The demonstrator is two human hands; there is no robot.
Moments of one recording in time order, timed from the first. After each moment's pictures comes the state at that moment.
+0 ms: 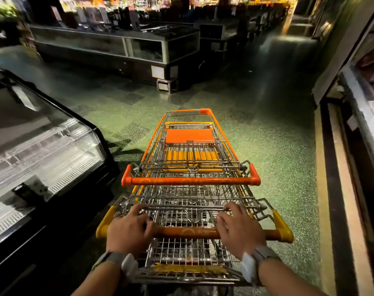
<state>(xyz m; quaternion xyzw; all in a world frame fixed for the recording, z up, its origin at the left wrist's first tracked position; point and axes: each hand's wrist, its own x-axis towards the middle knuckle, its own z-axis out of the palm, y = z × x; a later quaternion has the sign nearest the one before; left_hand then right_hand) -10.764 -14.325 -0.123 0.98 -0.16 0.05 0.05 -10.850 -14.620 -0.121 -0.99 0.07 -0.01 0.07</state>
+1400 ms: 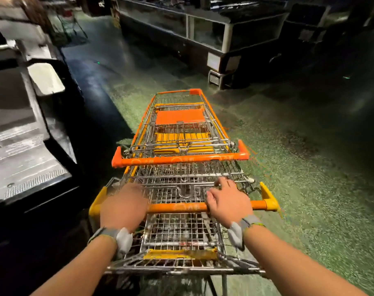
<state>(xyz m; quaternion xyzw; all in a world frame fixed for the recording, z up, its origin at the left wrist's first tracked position) -10.378 -14.650 -0.138 1.00 0.06 0.08 0.01 -10.321 -14.953 -0.112 -0.98 -0.16 0.04 0.06</state>
